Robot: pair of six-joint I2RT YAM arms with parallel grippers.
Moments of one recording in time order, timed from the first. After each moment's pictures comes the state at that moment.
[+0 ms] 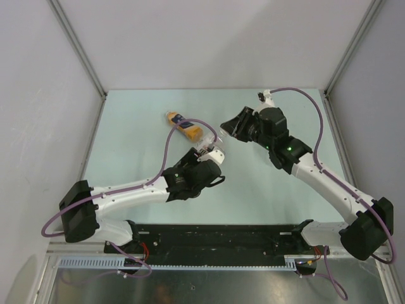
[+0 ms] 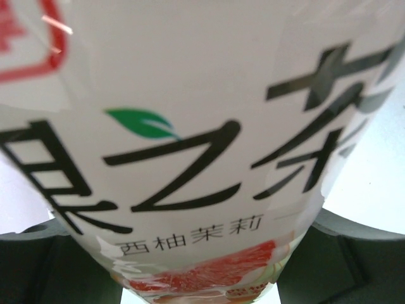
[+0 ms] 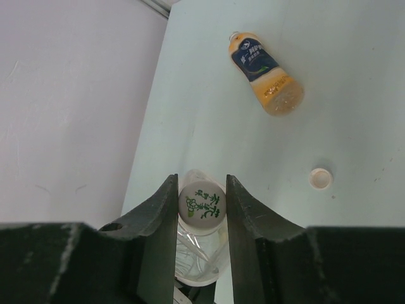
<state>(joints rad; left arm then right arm) -1.11 1.38 0.98 -0.50 -0.80 -0.08 0.61 1.26 1.13 -0.14 -0.03 0.81</state>
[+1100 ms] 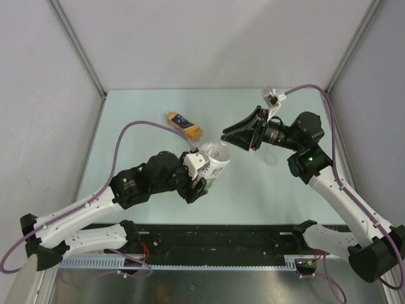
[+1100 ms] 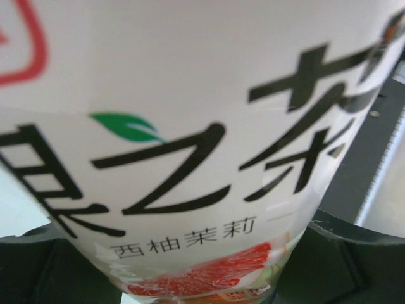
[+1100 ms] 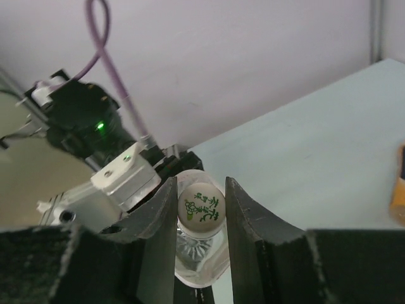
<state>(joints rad) -1.03 0.96 0.97 -0.58 0.01 0.00 0.51 1.07 1.05 0.24 -0.77 0.55</state>
